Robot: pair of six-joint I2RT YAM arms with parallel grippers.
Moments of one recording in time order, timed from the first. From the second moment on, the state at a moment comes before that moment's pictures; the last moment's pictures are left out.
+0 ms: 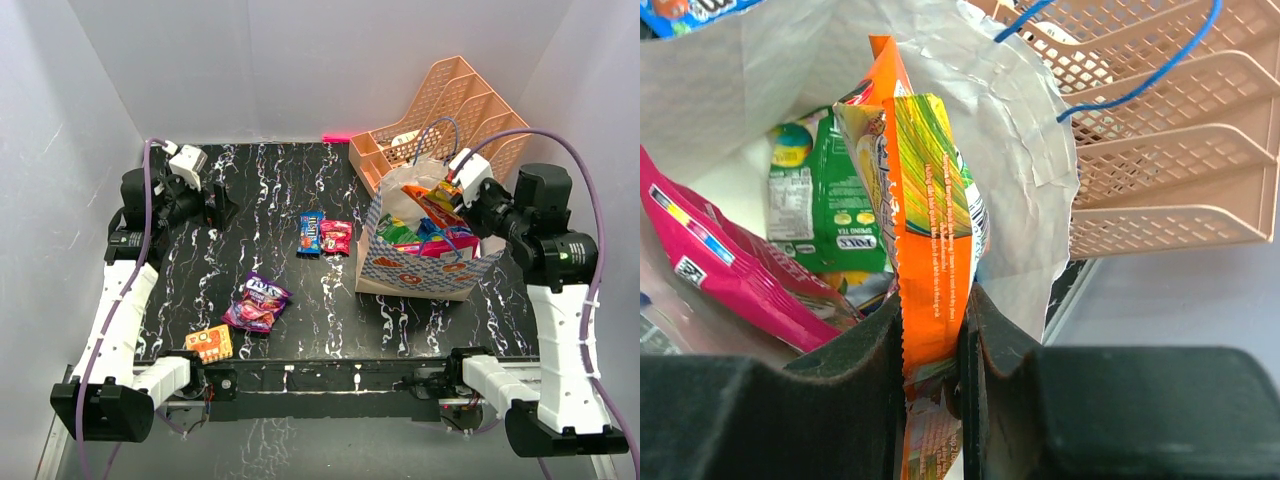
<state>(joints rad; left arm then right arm) -0.03 1.05 1.08 -0.44 0.52 0.08 0.02 0.95 1.46 -1.01 -0.33 -0.67</state>
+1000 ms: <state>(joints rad) -0.03 1.04 1.06 -0.42 0.54 0.10 0.02 1.14 1.45 -1.00 -0.44 -0.91</state>
